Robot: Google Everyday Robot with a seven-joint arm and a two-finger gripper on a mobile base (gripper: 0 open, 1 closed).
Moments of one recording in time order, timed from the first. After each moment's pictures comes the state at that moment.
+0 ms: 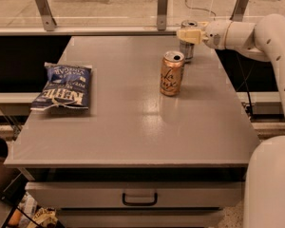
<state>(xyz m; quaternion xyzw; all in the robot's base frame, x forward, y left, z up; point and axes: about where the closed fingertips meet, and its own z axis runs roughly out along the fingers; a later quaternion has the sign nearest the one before) 0.815 -0.171 0.930 -0.34 0.67 0.29 0.59</state>
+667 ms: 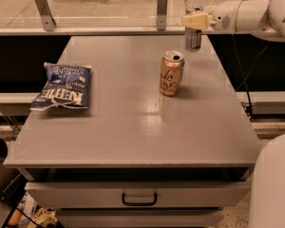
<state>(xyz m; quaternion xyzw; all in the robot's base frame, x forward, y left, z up) 0.789 -0.174 0.983 -0.36 0.69 0.27 0.57</state>
